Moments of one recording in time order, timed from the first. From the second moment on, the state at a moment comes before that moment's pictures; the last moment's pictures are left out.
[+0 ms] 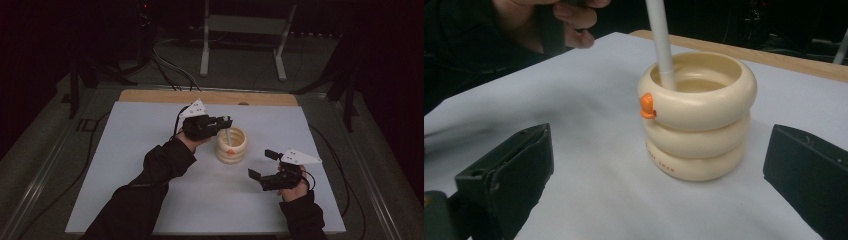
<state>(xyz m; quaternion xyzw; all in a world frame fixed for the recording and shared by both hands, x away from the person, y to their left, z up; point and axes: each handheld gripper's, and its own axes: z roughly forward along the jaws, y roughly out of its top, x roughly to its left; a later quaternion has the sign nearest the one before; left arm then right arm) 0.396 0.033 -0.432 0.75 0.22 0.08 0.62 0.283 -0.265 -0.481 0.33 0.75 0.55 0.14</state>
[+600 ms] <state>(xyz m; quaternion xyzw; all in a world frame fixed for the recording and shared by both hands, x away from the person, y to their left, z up) 0.405 0.023 -0.458 0.76 0.25 0.08 0.59 0.284 -0.264 -0.482 0.33 0.76 0.55 0.13</state>
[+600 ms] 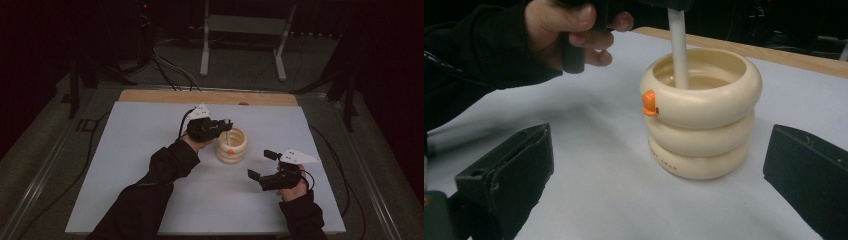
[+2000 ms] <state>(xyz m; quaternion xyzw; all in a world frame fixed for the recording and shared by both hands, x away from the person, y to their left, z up) 0.367 0.079 -0.398 0.76 0.21 0.10 0.61 0.282 -0.260 -0.479 0.32 0.76 0.55 0.12</state>
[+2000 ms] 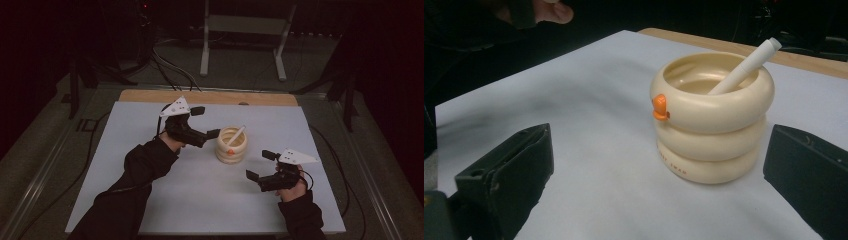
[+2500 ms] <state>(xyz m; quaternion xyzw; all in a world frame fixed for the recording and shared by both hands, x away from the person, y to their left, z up) 0.343 0.119 -0.407 0.76 0.21 0.11 0.60 0.282 -0.259 -0.479 0.32 0.76 0.55 0.13</state>
